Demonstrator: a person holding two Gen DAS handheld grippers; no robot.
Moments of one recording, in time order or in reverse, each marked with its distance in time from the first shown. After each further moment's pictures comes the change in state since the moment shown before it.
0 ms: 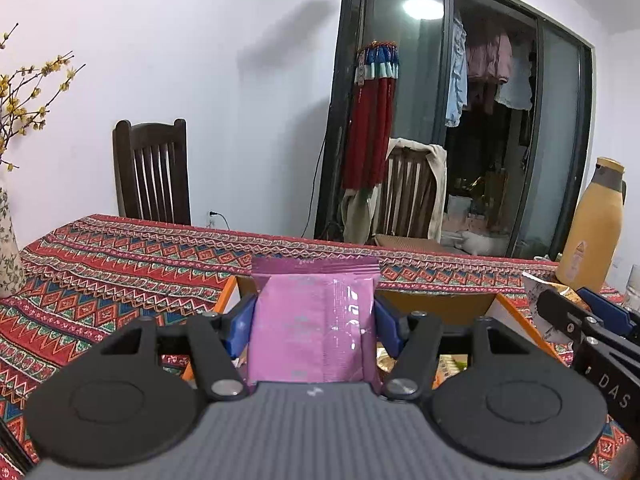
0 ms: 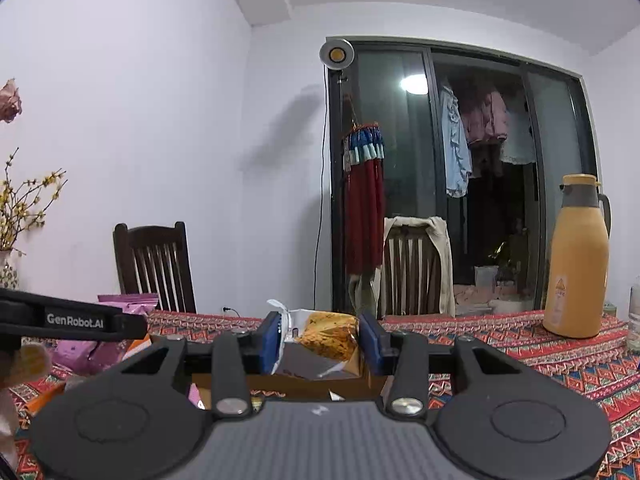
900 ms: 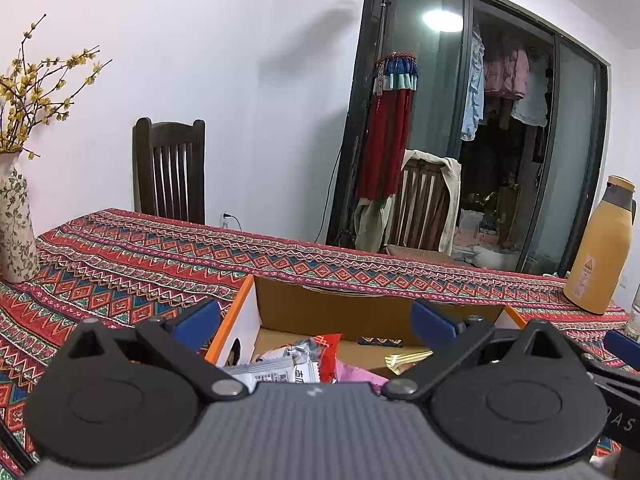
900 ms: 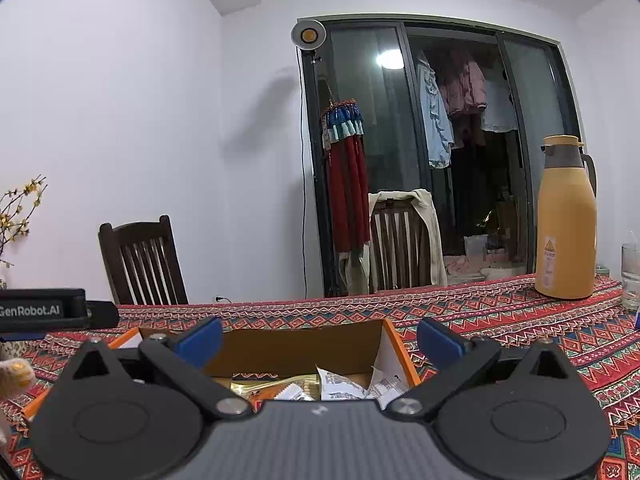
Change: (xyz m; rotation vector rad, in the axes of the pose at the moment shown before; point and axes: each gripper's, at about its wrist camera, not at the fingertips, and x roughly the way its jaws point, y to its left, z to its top) left arm -0.008 0.010 -0.002 -0.054 -0.029 0.035; right arm 0.003 -0.011 -0.009 0.086 0.053 -0.037
